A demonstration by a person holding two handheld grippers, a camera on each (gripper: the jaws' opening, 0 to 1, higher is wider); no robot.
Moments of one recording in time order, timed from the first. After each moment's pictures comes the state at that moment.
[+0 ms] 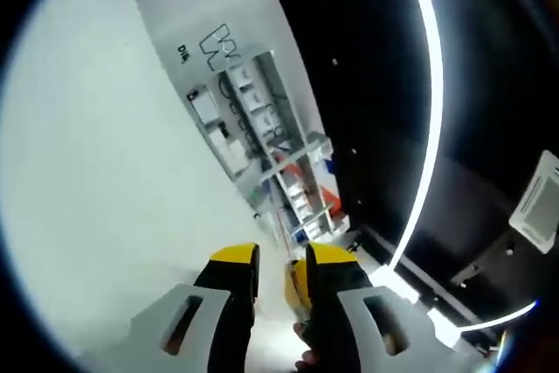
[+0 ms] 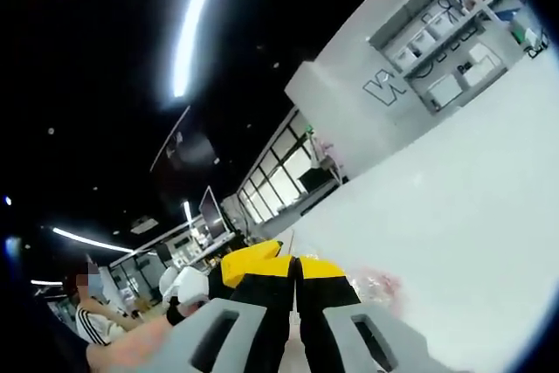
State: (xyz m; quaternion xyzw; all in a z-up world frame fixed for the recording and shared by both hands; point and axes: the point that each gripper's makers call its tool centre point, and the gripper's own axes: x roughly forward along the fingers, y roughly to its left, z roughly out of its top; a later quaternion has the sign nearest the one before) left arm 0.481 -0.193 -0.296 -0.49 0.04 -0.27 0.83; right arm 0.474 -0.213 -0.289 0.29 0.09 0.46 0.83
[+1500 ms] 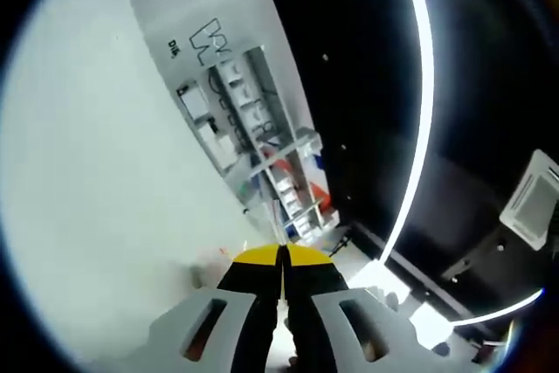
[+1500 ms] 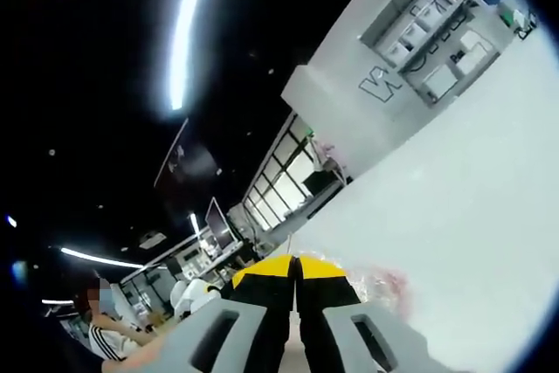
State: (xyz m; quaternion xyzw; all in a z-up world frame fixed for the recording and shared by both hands) left arm 0.476 -0.198 -0.292 -0.49 0.03 -0.30 0.82; right arm 0.474 -0.216 -0.284 0.32 0.09 0.47 0.82
